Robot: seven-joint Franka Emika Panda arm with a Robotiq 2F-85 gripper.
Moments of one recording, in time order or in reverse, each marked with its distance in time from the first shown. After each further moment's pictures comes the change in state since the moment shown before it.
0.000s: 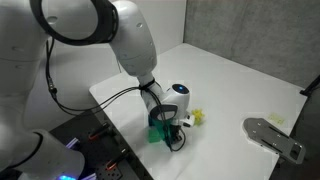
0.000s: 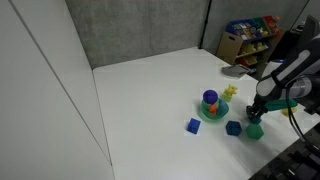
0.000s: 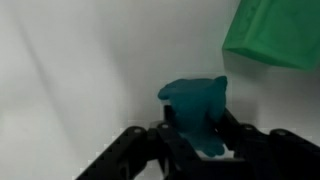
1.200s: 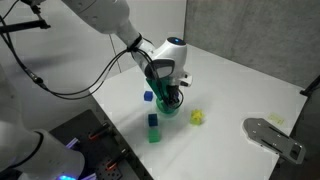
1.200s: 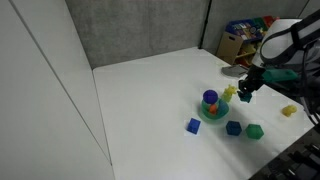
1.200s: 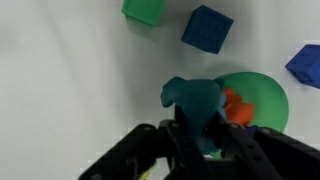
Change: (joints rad) arm 0.059 -0.377 0.094 -0.031 0.036 -0.250 0.059
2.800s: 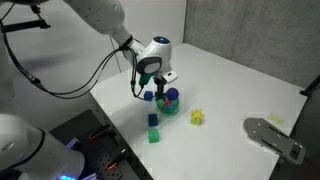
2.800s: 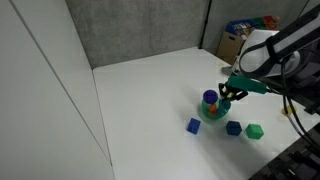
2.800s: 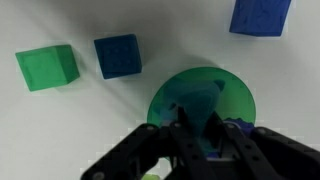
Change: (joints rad) arm 0.202 0.093 -0.022 0.039 0.095 0.100 0.650
